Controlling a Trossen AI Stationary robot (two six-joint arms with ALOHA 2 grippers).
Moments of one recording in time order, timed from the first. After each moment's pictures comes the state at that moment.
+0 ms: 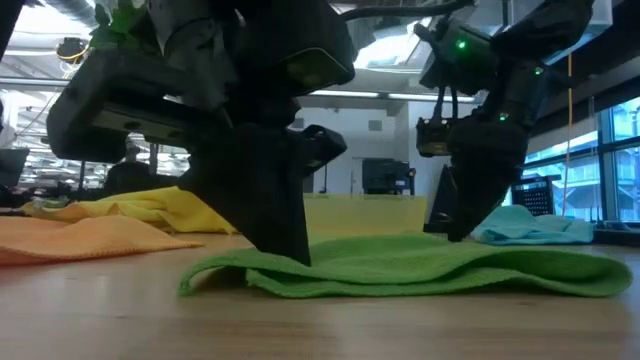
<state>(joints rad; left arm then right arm) -0.38 2.01 1.22 -0.25 0.02 0.12 0.06 1.58 0.72 -0.26 0.05 0.53</state>
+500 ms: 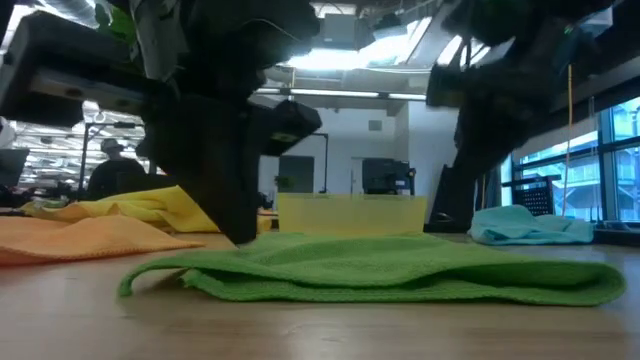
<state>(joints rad) -0.40 1.91 1.20 -0.37 0.00 0.19 0.17 1.43 0.72 -0.26 0.14 0.45</state>
